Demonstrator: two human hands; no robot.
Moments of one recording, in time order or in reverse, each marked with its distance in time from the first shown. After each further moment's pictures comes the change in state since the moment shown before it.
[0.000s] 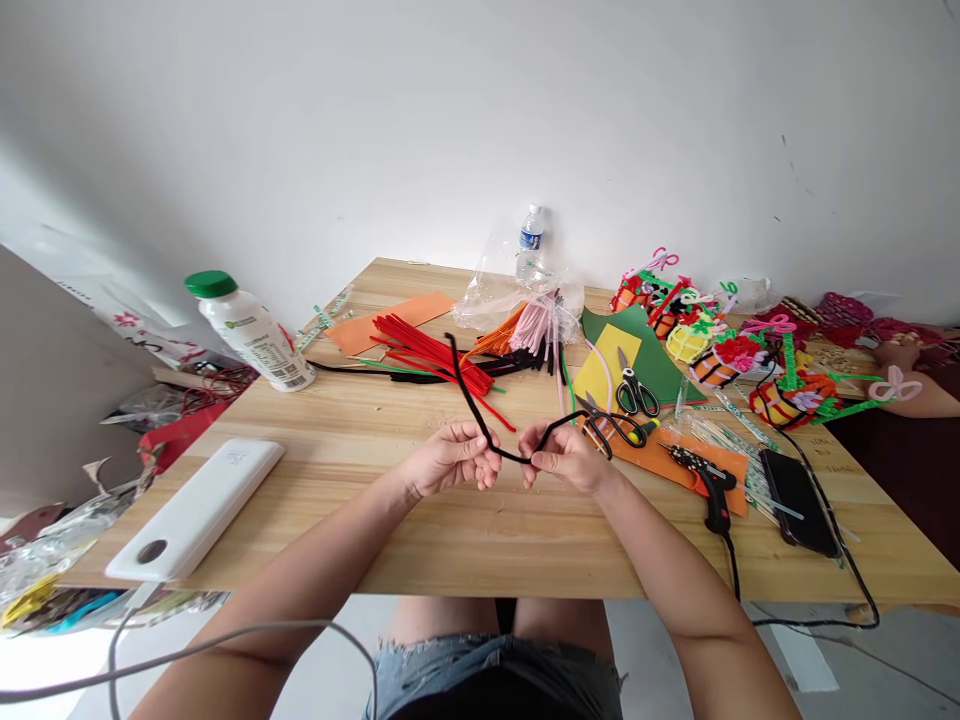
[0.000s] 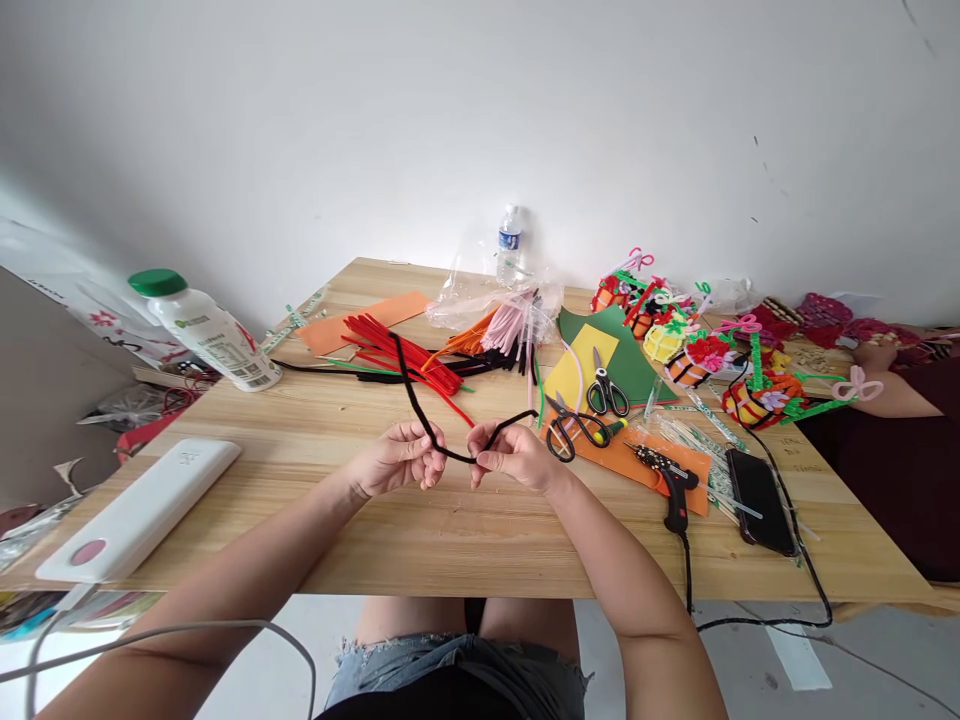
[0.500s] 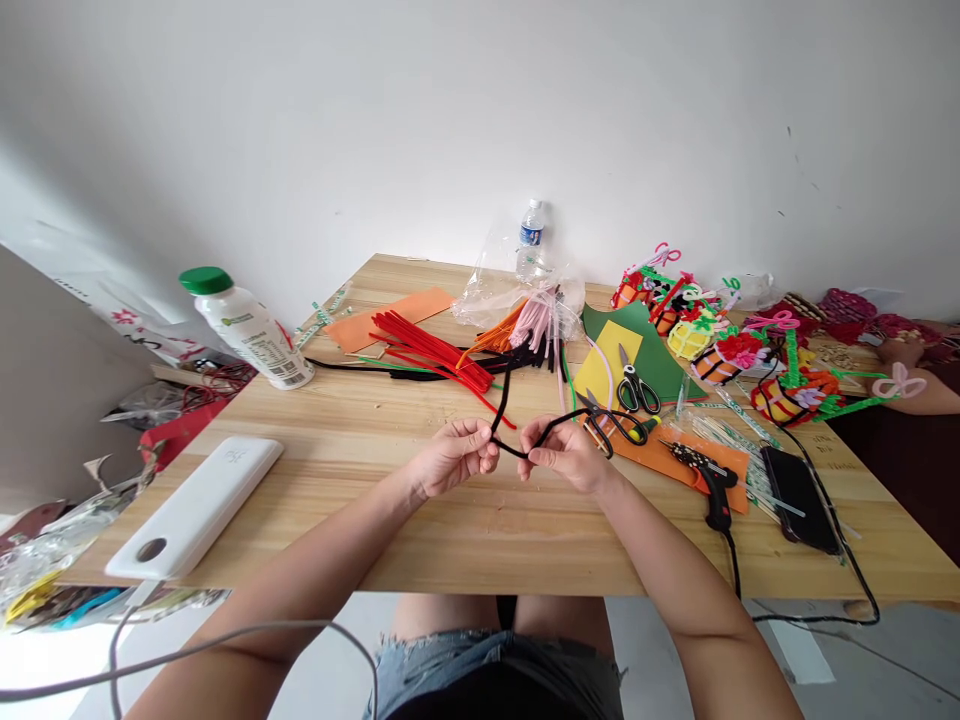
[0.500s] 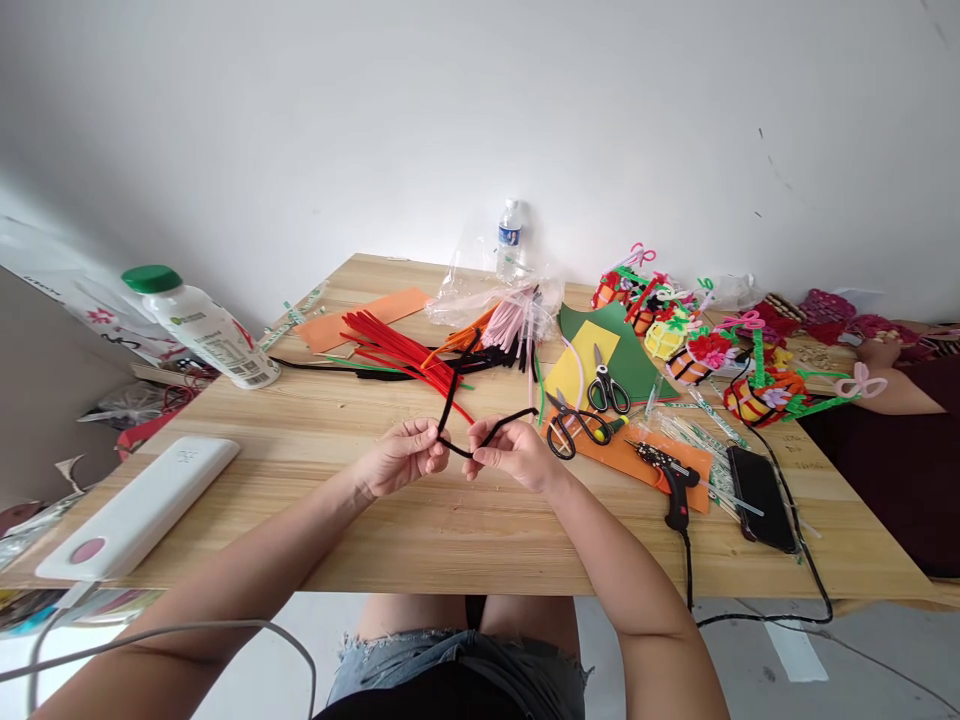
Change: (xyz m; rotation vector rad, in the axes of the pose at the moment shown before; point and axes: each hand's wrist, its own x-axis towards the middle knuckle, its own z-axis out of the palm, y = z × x) left_hand 0.007 -0.006 0.005 -0.118 0.157 0.049; right_hand 0.002 0.004 0.004 -0.004 0.110 -0.057
